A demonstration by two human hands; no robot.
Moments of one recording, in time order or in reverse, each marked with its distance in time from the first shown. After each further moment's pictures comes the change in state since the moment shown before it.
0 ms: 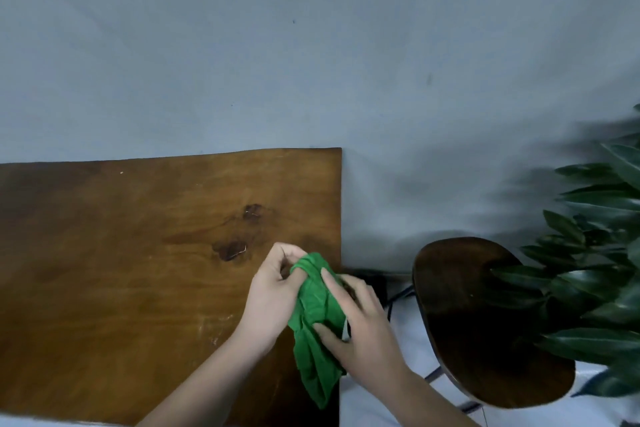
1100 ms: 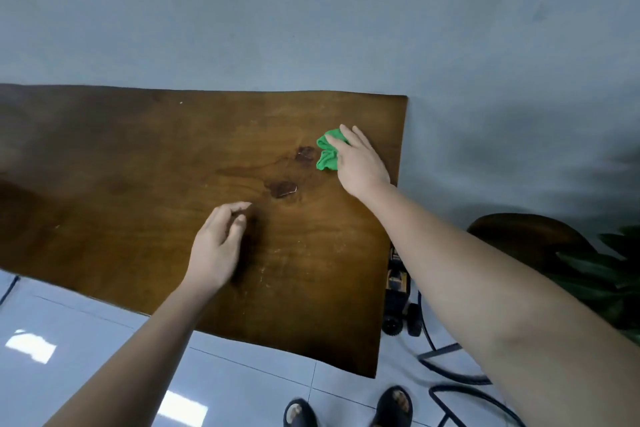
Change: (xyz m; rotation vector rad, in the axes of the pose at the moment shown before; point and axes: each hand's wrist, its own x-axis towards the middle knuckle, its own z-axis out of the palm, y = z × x) left_hand -0.012 -0.092 -0.153 0.428 0.237 -0.040; right_hand 0.233 -0.018 0.042 -0.275 -0.174 0.022
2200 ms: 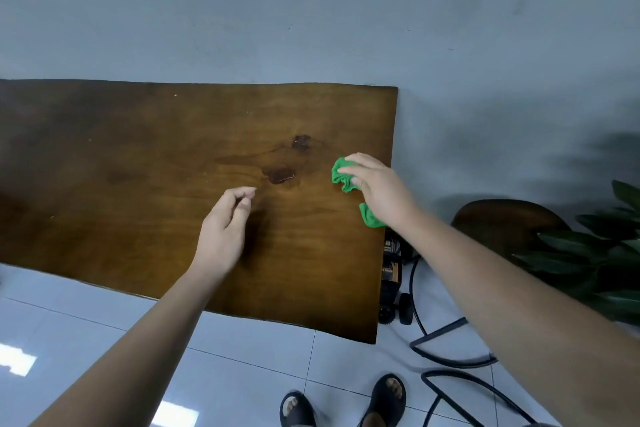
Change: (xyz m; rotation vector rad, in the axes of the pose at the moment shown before) left_hand -0.018 0.009 0.005 -0.142 0.006 0.027; right_hand -0.099 0.024 -0.005 0.217 0.073 -0.171
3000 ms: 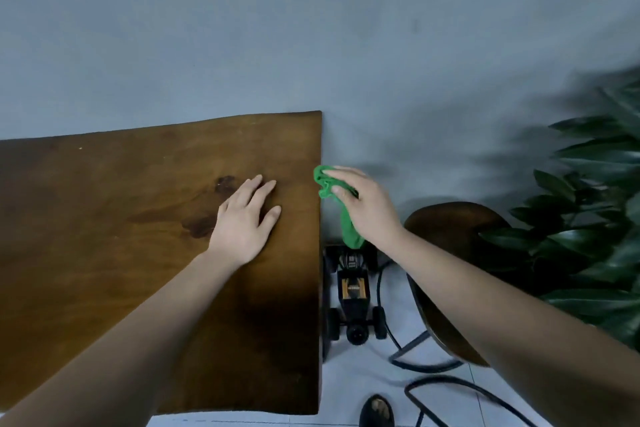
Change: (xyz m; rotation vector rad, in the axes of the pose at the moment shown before) left_hand 0.110 0.069 0.139 0.658 -0.277 0.349; right_hand -0.019 0.069 -0.065 0.338 0.231 0.199
